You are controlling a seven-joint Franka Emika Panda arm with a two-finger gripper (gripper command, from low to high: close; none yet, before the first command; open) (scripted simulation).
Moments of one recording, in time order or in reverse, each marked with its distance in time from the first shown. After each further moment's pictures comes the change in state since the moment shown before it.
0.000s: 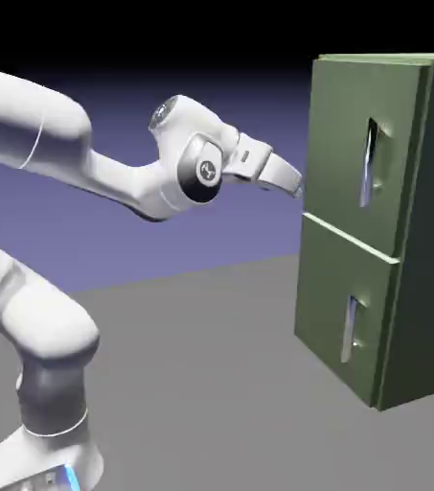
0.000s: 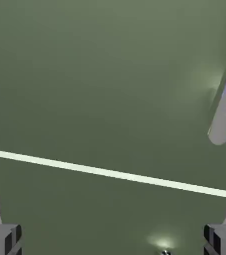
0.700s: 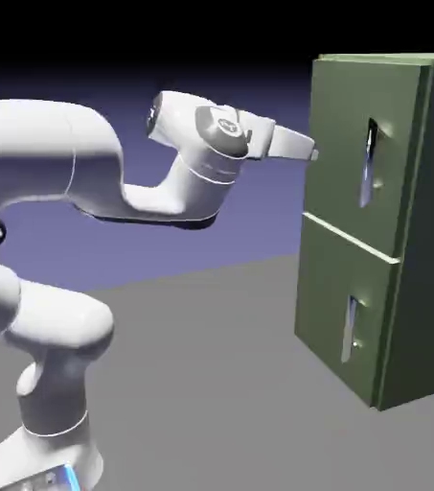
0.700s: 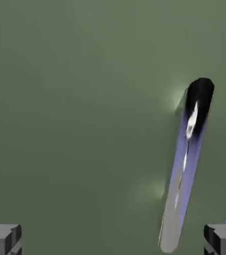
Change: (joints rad) arm 0.439 -0.167 -0.396 0.178 -0.913 -0.126 0.618
